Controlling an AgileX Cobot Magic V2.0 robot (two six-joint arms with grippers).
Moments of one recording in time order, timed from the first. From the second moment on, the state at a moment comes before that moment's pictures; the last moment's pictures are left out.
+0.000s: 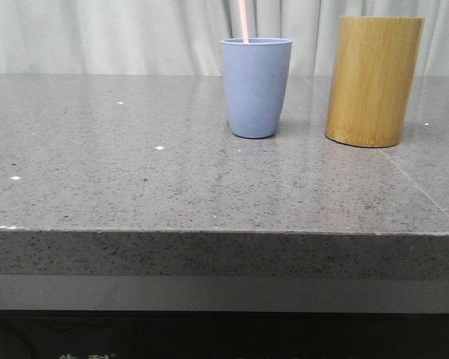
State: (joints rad) left arm -0.06 0.17 -0.52 0.04 0.67 -0.09; right arm 0.10 0.10 -0.30 0.21 0.35 -0.07
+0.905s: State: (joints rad) left arm -0.06 0.00 -0.06 -0.05 0.22 -0.02; right arm 0.10 0.10 -0.30 0.21 0.35 -0.07
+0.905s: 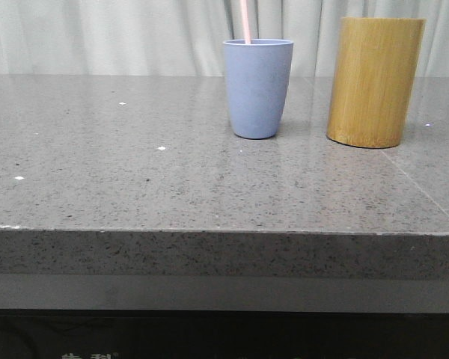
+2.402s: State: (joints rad) left arm -0.06 0.00 0.00 -0.05 0.17 -0.02; right arm 0.10 0.09 -0.24 0.21 0.29 -0.07
